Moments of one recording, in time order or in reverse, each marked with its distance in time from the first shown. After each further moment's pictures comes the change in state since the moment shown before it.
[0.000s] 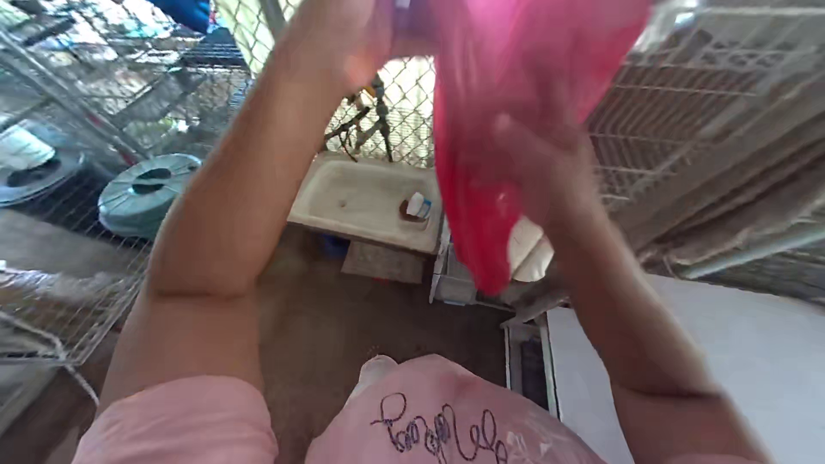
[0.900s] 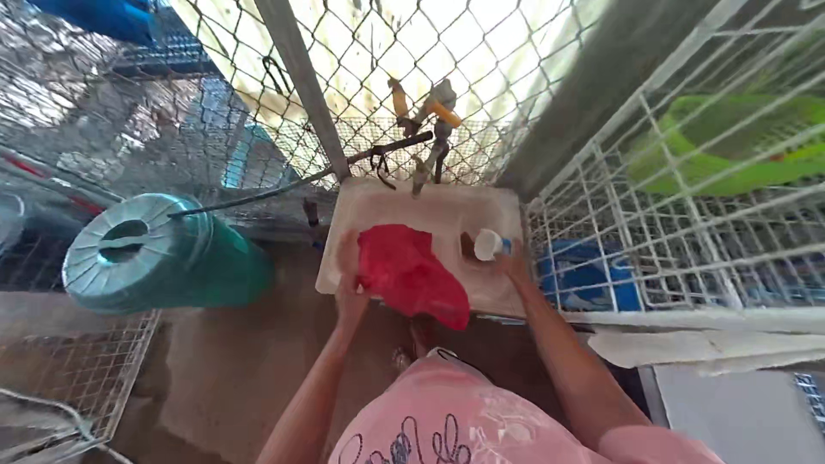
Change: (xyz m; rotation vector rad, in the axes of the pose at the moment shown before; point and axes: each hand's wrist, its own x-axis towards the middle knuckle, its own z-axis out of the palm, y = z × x) left_hand -0.056 -0.420 -0.327 0.513 0.225 -0.505; right_hand 0.135 0.482 0.067 -0.708 0.275 0.917
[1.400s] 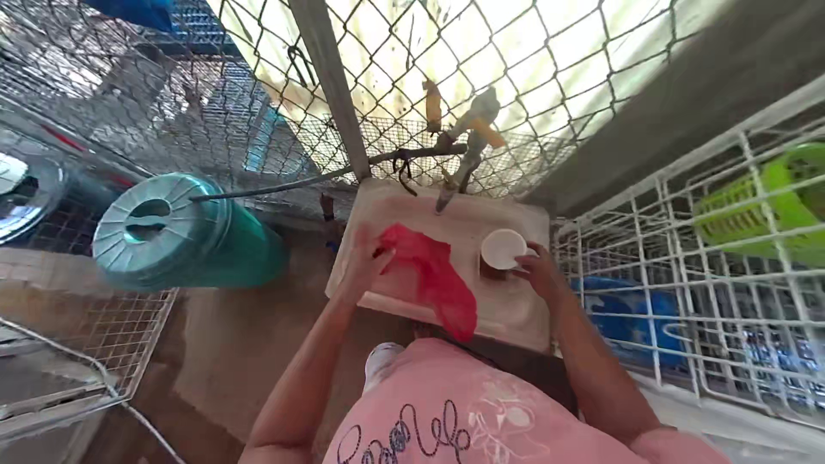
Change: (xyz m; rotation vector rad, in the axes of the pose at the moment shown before) left_hand 0.087 0.105 -0.030 -0.053 -0.235 -0.095; right_hand 0.019 -0.071 -0.025 0.531 -0.281 0.091
